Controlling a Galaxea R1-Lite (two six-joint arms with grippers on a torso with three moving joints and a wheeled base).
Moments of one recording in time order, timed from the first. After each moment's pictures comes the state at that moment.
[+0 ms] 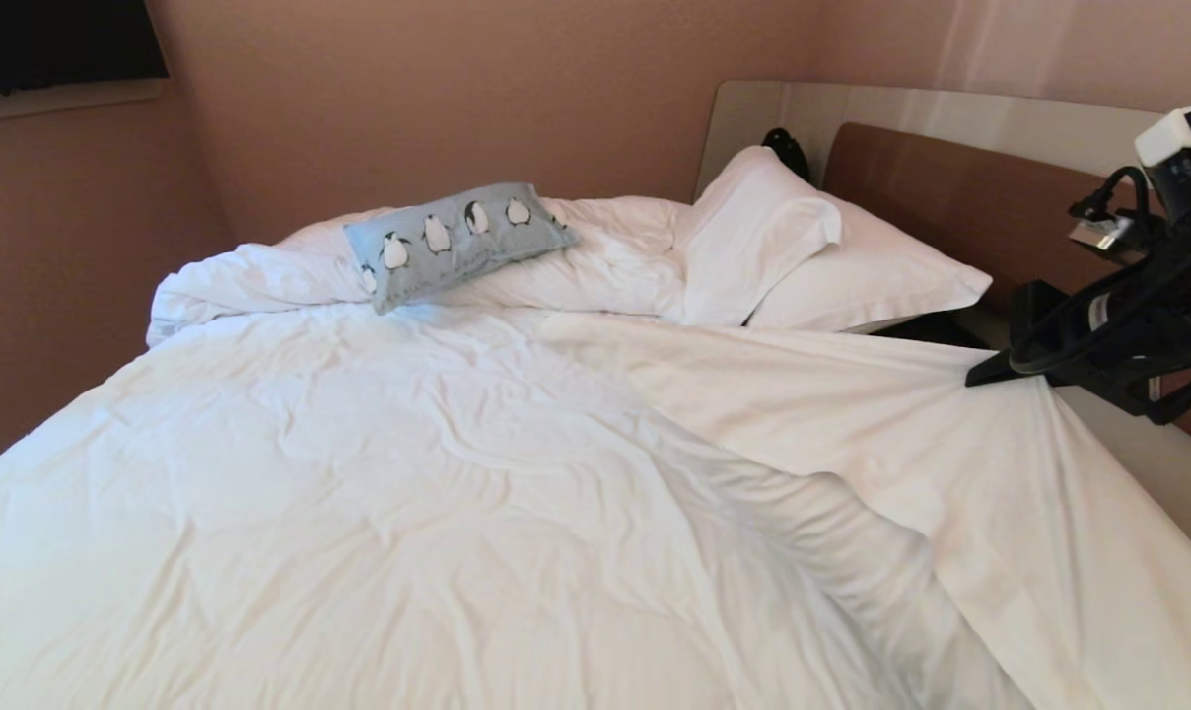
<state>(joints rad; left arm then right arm) 0.00 0.00 0.00 0.00 0.01 -0.01 0.11 1.61 -1.57 0.69 0.11 0.51</state>
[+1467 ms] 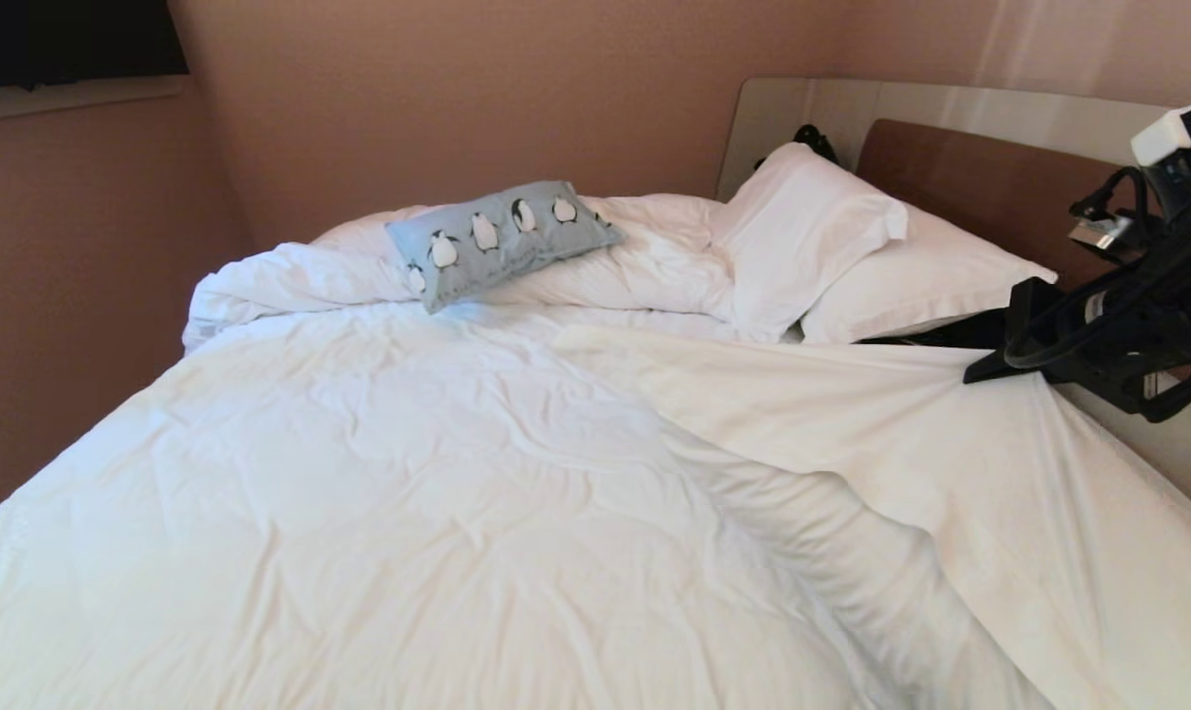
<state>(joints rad) 0.00 0.00 0.00 0.00 0.01 -0.01 0.11 1.62 -1.57 0.68 0.12 0.53</state>
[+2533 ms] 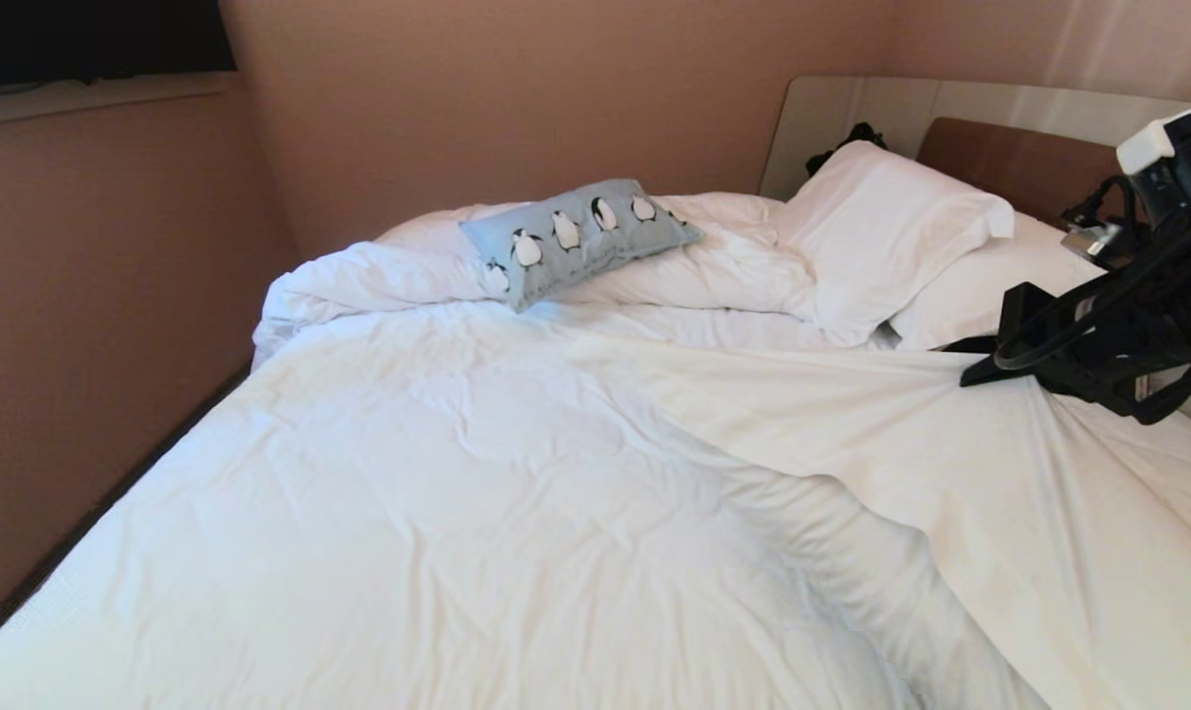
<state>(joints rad) 0.00 0.00 0.00 0.00 0.01 -0.01 0.11 1.64 -1.57 0.68 0.11 0.53</state>
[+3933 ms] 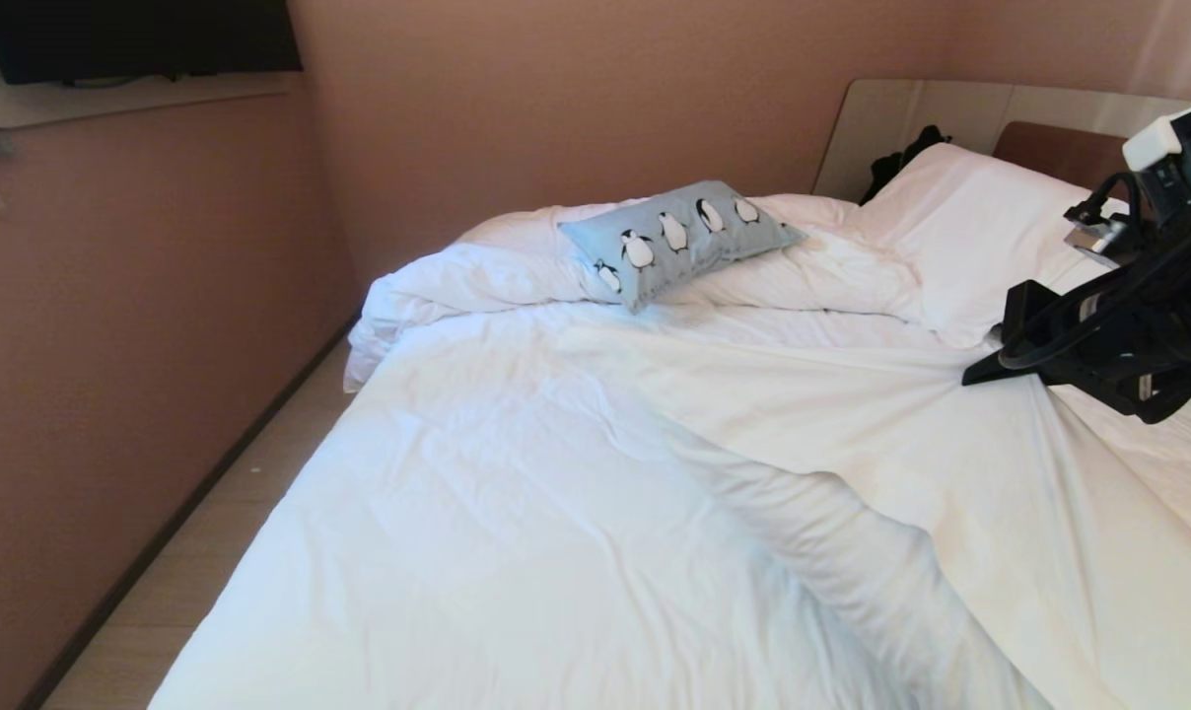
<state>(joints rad) 0.00 0.00 0.00 0.00 0.01 -0.01 0.11 1.63 -1.57 0.68 0.12 0.53</state>
